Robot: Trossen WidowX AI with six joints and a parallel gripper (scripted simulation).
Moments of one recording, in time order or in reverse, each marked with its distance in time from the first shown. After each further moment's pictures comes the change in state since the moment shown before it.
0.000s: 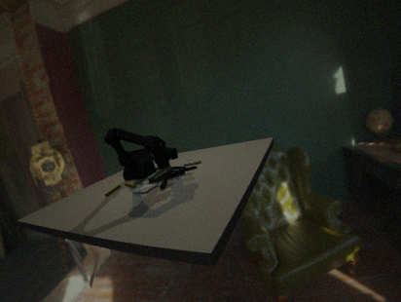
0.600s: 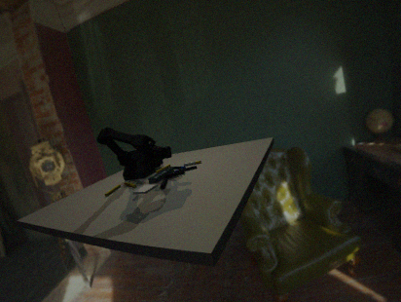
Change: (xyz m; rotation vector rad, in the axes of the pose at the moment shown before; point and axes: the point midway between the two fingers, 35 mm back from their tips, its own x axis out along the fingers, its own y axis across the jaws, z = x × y) arm -0.033 -0.020 -0.004 0.071 -0.002 0.145
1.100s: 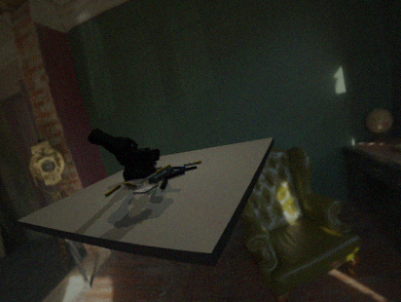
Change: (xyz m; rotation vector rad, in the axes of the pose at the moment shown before) arm -0.039 -0.035 0.011 0.144 -0.002 0.239
